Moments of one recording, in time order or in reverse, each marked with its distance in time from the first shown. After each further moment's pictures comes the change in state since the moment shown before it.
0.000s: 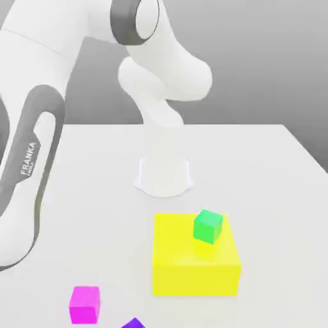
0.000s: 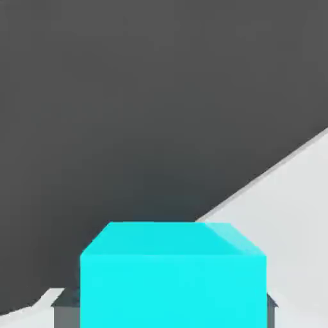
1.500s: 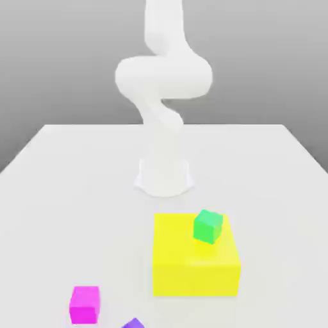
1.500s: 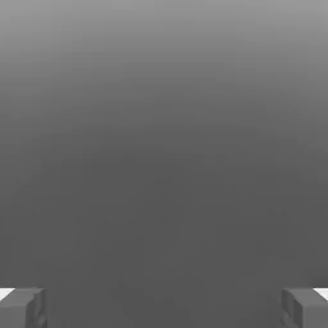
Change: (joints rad) arm 0.349 -1.447 0.195 -0.450 -0.260 -0.223 0.138
